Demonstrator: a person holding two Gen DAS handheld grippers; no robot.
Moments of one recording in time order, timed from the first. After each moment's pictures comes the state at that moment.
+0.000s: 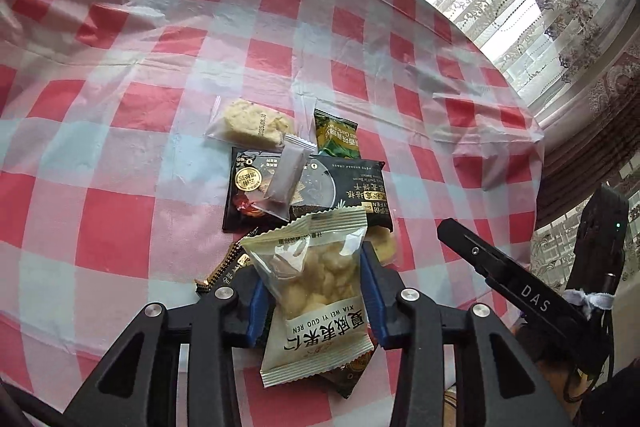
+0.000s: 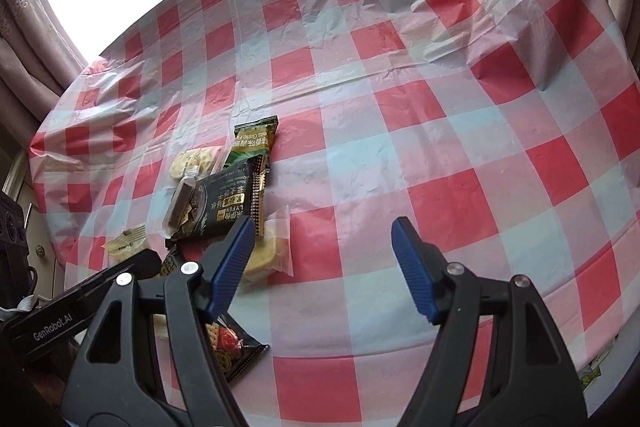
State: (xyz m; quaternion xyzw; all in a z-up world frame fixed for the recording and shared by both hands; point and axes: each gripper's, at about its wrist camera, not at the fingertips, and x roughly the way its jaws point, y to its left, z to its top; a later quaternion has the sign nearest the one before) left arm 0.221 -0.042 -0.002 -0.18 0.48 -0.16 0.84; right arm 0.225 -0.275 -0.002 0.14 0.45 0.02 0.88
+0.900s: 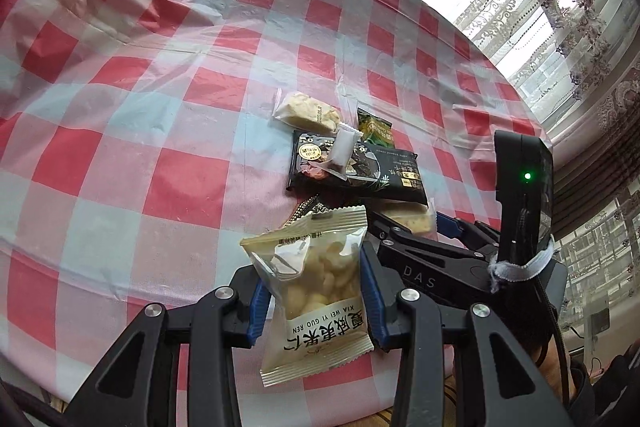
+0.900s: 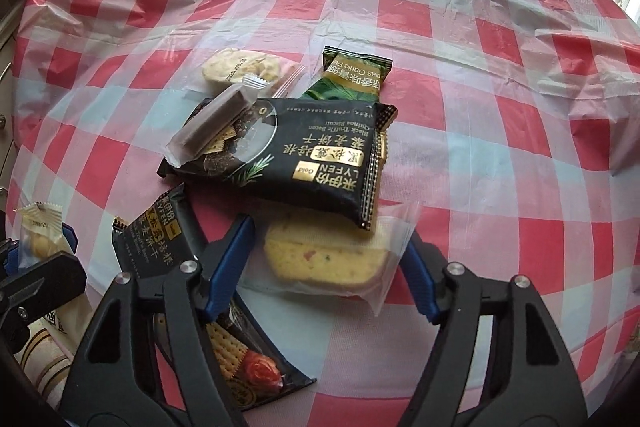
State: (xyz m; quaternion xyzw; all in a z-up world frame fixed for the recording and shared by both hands) left arm 0.180 -0.009 -0.005 -0.19 0.47 -0.12 0.86; right arm 0.250 -0.174 -0.038 -0.06 0.51 0.10 0.85
